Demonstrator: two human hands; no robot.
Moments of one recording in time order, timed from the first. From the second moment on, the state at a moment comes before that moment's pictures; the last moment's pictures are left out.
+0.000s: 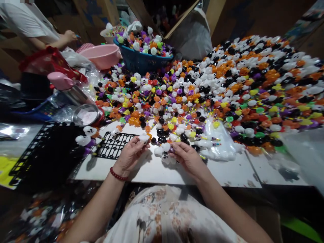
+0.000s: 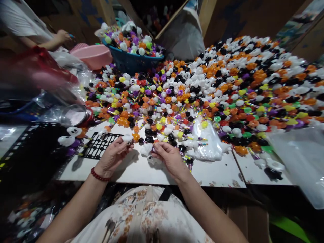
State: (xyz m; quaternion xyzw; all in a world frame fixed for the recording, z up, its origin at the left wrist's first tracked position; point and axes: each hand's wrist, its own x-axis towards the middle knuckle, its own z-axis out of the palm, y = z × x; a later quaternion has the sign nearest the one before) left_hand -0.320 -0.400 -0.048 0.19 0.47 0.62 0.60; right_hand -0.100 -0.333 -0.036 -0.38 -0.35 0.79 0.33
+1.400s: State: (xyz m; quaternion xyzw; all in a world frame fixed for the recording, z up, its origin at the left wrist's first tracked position) left_hand -0.271 -0.433 -0.047 0.40 0.49 0.46 0.62; right_hand -0.095 -0.342 -0.003 -0.29 -0.78 0.49 0.24
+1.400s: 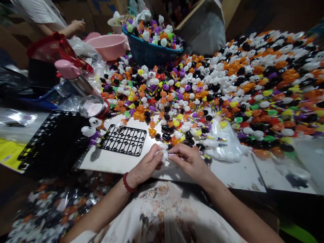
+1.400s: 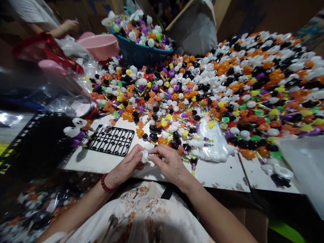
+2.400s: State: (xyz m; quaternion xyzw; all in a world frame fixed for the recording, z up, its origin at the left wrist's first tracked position) left_hand -0.373 -0.368 -0.067 0.59 0.76 0.28 -0.01; right_hand -0.214 -0.208 -0.044 -0.28 -0.94 0.10 0.15
